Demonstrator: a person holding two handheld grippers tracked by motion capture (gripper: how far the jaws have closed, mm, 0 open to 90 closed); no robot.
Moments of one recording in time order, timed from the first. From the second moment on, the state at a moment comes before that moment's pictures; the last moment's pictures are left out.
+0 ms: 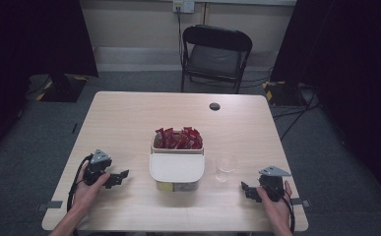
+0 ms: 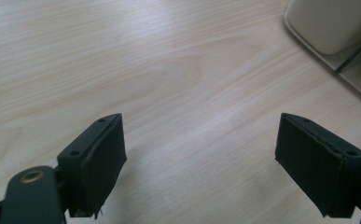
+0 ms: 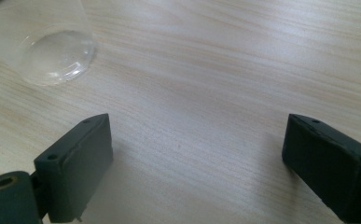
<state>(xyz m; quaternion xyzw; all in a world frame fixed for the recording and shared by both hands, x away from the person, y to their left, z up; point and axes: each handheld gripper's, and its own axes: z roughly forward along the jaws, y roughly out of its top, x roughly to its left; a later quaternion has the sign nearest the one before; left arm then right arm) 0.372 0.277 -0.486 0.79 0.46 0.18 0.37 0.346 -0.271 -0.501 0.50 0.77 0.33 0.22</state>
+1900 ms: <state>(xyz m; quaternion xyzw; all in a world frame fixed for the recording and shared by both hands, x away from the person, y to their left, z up) 0.349 0.215 -0.453 0.81 0.36 0.07 0.45 0.346 -0.271 -0.501 0.50 0.77 0.33 0.22</state>
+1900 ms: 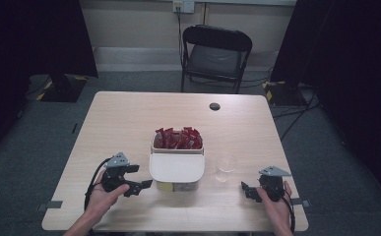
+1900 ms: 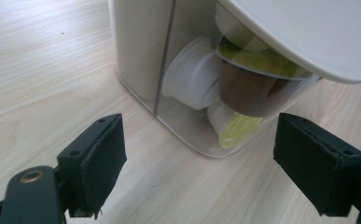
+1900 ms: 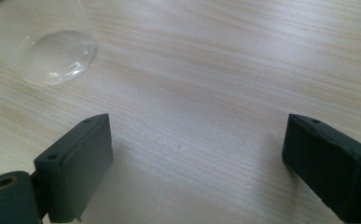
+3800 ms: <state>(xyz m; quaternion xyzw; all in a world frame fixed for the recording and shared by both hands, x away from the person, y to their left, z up) 0.362 0.197 -0.413 0.81 0.33 0.07 0.49 0.346 -0.272 -0.501 0.50 0.77 0.33 0.22</state>
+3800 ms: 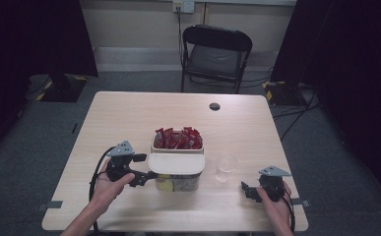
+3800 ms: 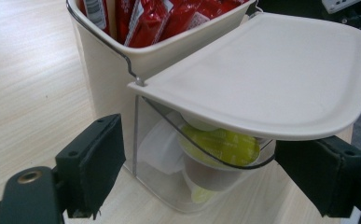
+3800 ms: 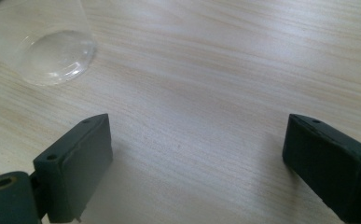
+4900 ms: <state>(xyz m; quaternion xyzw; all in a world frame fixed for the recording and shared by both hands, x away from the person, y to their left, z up) 0.386 0.193 -0.383 0.79 0.32 0.07 0.51 0.346 -0.272 -0.501 0.50 0.77 0.33 0.22</state>
